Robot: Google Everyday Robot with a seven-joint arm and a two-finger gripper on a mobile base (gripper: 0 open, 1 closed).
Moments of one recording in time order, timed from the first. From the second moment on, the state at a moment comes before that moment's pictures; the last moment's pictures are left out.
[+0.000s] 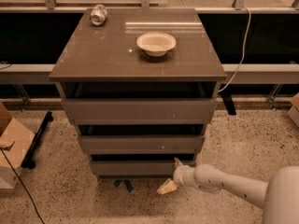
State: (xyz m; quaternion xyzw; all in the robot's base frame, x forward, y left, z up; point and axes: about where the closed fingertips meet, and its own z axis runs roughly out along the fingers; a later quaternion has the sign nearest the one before) arm 0.587 -0.105 0.286 -0.46 0.80 0.15 0.35
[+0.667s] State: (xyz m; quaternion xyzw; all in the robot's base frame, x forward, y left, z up) arm 0.618 -0.107 0.258 -0.44 0.80 0.16 0.37
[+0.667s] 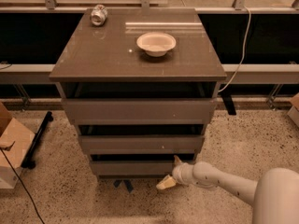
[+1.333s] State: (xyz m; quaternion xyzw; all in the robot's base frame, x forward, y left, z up) arm 0.656 -0.110 0.233 -0.44 0.81 0.17 0.35
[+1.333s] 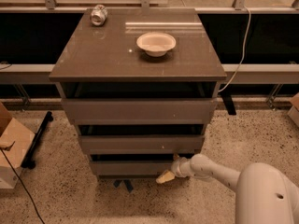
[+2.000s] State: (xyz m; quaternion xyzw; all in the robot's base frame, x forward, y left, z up) arm 0.682 -0.095 0.200 -0.45 0.82 0.19 0.31
